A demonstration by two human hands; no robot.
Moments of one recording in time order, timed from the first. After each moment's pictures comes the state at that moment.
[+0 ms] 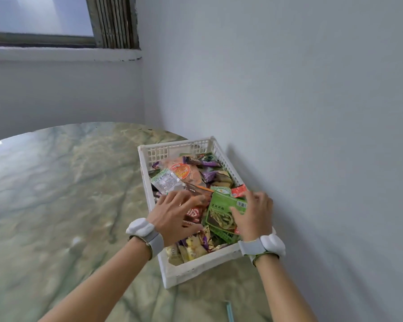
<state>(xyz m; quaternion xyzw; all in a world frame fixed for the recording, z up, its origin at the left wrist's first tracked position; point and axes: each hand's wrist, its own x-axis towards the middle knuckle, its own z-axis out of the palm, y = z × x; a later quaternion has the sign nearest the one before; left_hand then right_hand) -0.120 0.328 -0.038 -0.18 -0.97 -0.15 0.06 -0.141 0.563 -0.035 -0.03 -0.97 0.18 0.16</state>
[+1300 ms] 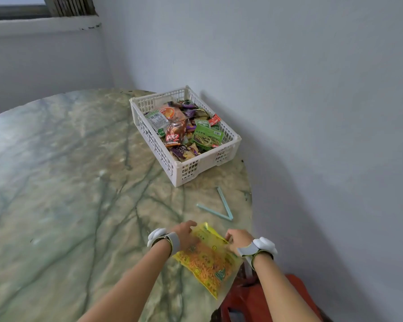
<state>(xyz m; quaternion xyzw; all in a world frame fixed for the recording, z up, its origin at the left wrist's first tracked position) 0.170 0.344 -0.109 -0.07 -0.88 -0.25 -0.38 0.220 0.557 -0.084 -0.07 -0.92 0.20 -0.32</state>
